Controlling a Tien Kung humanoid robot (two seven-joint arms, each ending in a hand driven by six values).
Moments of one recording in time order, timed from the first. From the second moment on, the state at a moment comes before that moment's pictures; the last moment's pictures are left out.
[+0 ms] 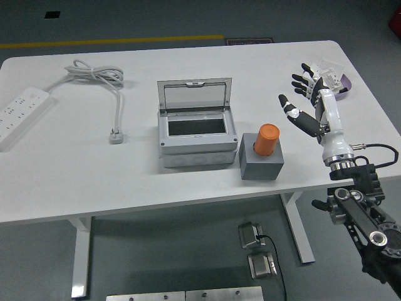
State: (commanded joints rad) left arm 0.09 0.10 -1.87 -0.18 1.78 -0.16 0.28; right arm 0.22 -0.20 1.23 1.23 -1.28 -0.29 0.43
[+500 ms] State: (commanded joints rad) left arm 0.08 0.10 -1.87 -0.18 1.78 -0.16 0.28; right arm 0.20 -0.19 1.24 1.21 -1.27 -0.27 0.42
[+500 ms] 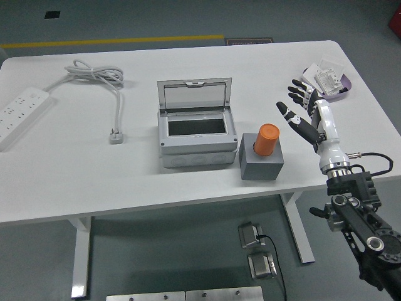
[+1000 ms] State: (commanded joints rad) left arm 0.08 0.10 -1.87 -0.18 1.78 -0.16 0.28; right arm 0.20 -0.20 1.22 1.20 -1.28 -0.29 0.41
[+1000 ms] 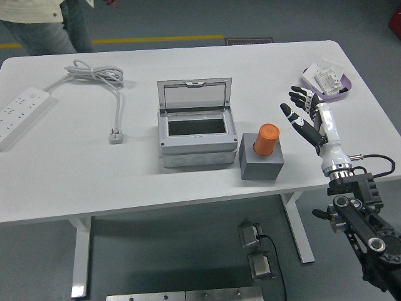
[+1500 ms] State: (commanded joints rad) left arm 0.07 0.10 -1.87 -0.18 1.79 -0.16 0.28; right arm 0.23 -0.17 1.14 1.10 -1.25 -0.29 0.44
